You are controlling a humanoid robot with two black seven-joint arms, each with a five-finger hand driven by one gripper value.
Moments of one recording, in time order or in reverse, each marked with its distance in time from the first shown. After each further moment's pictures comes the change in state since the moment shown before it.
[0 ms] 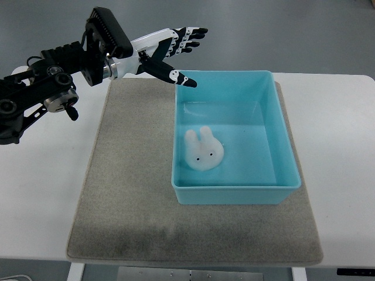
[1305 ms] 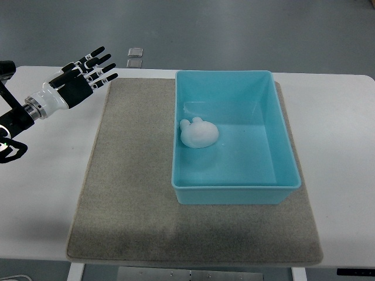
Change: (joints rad) left arm 0.329 0.066 -0.222 0.254 -0.862 -0.350 0.202; right arm 0.000 0.000 0.000 0.000 0.002 0.004 0.000
